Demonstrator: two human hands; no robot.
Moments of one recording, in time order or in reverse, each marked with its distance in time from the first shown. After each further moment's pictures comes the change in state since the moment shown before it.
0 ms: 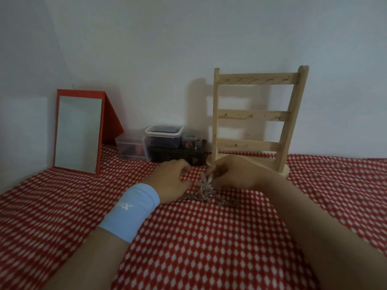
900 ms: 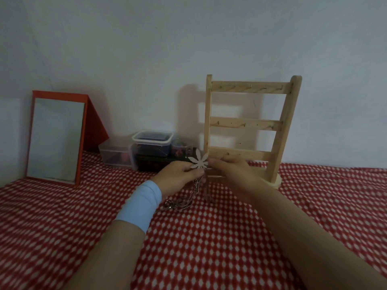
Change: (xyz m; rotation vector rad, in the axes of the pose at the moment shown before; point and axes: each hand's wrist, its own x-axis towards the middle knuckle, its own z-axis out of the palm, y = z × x) left_hand 0.055 0.013 0.016 -0.692 -0.106 -0.008; right_hand 0.015 0.015 0.008 0.925 0.290 0.030
